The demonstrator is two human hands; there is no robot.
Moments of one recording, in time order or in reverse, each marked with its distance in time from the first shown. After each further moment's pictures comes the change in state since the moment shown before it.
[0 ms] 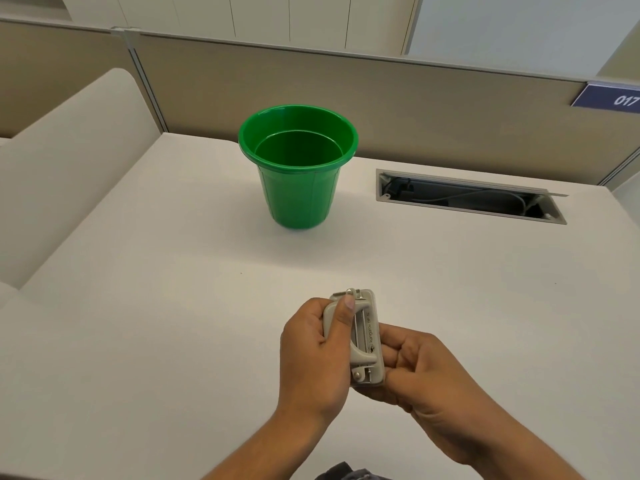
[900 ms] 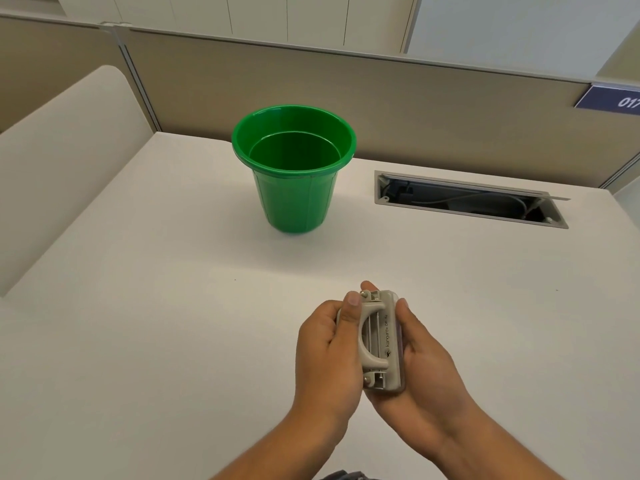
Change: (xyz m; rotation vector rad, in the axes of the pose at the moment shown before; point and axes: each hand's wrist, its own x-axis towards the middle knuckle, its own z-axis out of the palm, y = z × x) left_hand 0.011 0.006 0.022 -0.137 -0.074 -0.161; right_hand 0.034 0.002 0.002 0.883 0.280 0.100
